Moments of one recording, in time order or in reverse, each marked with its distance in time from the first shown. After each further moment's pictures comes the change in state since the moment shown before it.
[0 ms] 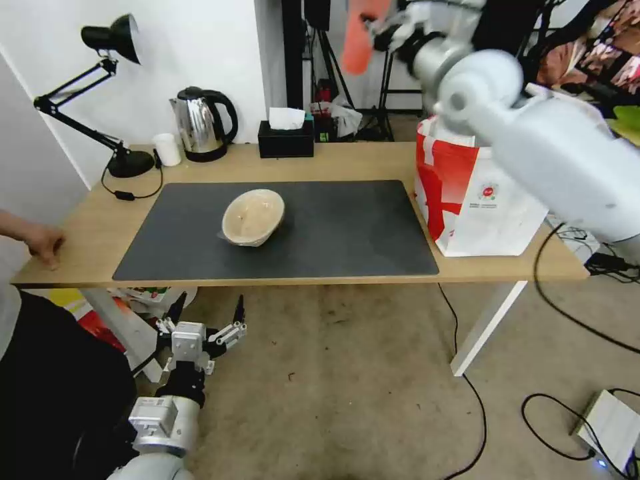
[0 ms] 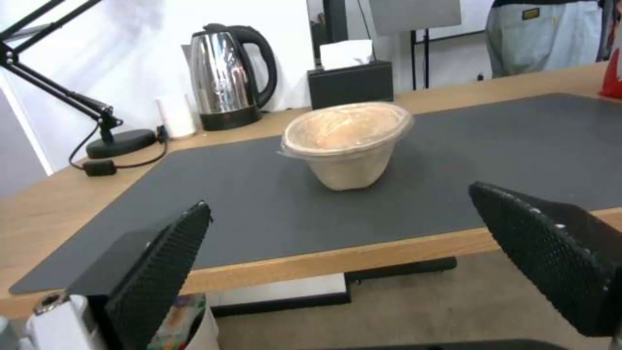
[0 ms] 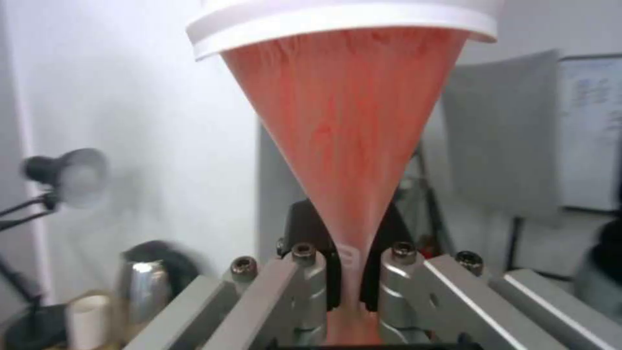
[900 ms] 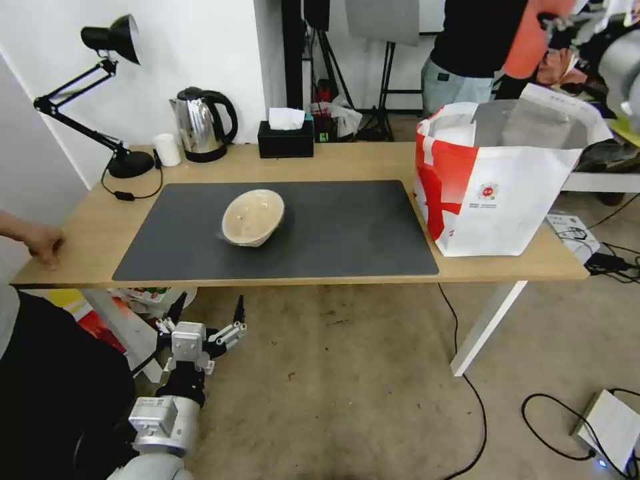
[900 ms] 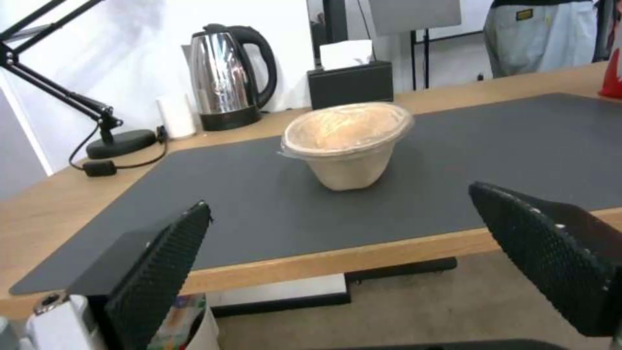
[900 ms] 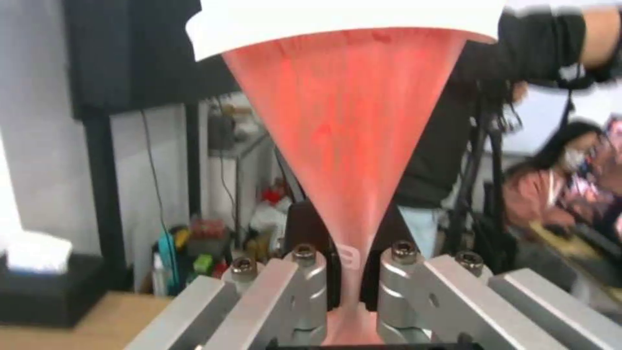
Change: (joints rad) left arm 0.000 0.000 0.000 0.000 0.000 0.000 0.000; right arm -0.214 -0.428 0.177 0.024 0.001 -0.064 -0.069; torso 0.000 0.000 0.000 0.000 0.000
